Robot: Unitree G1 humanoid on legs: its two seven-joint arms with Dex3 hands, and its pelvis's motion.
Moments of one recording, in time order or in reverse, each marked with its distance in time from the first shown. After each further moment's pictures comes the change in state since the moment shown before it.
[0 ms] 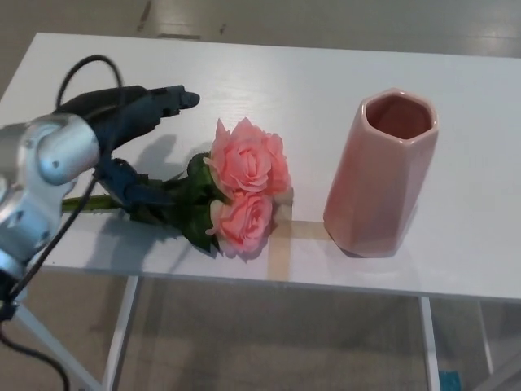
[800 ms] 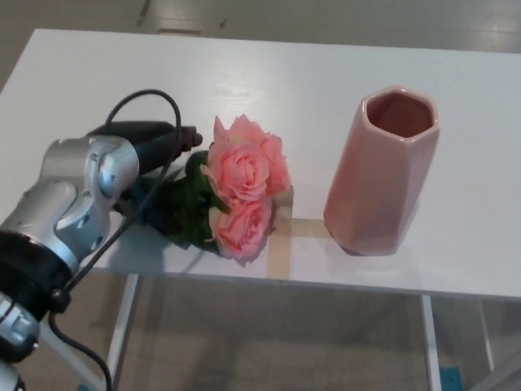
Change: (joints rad) left_arm -0.067 -0.142 -0.104 0.268 0.180 0.009 -0.004; right_arm -0.020 0.002 -0.006 0.000 0.009 0.006 0.022
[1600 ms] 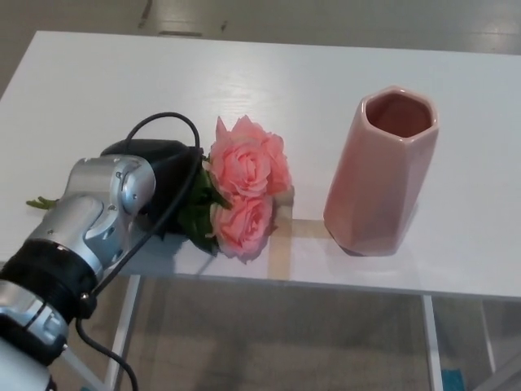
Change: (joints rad) left_arm -0.005 -0.091 0.000 0.136 0.064 -0.050 0.081; right_arm -0.003 0.001 -0.006 0.000 0.021 0.001 0.008
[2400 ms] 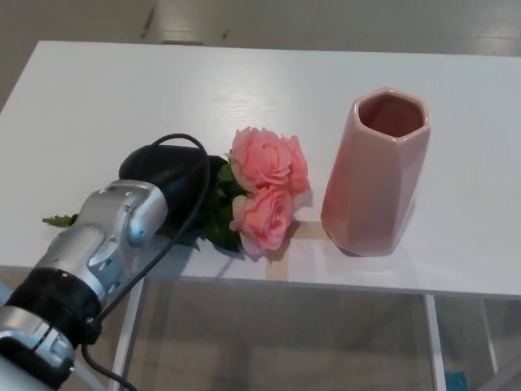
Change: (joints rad) left_arm 0.084 -0.037 0.067 0.061 0.011 -0.195 0.302; right_arm -0.022 0.000 -0.015 0.000 0.007 0.011 0.033
